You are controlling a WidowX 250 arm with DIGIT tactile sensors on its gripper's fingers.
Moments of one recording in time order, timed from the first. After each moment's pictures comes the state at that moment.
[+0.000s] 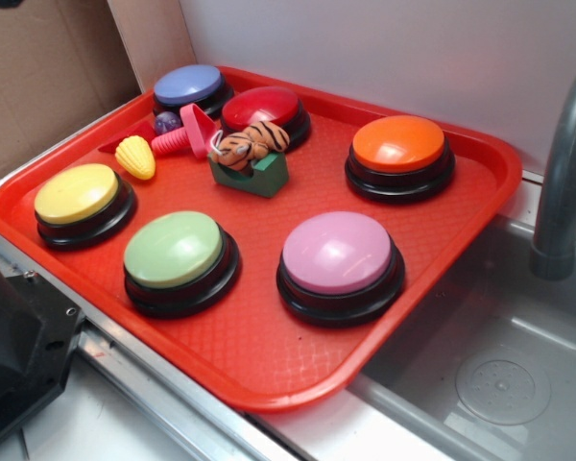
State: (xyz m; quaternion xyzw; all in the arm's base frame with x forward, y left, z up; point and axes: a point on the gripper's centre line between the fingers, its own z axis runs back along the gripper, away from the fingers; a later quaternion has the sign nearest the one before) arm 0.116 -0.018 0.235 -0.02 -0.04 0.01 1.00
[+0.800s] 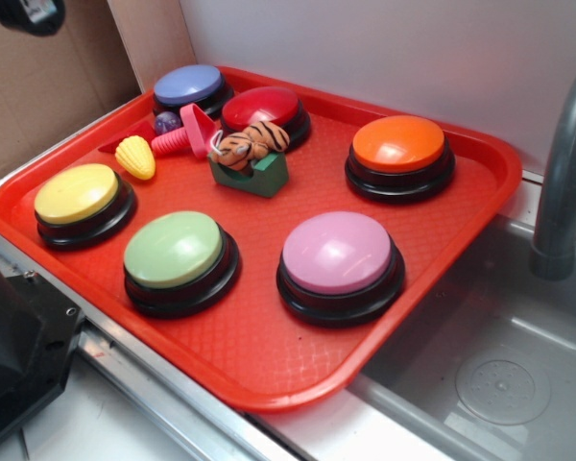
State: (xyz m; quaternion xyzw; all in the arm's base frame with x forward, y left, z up) arm 0.139 0.009 0.205 0.00 -0.07 0.05 1.00
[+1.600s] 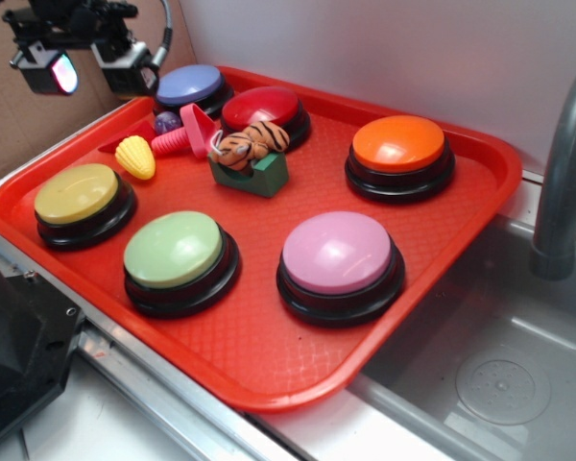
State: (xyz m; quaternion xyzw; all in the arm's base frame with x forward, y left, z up) arm 0.198 0.082 0.102 0.03 -0.06 0.28 0.96
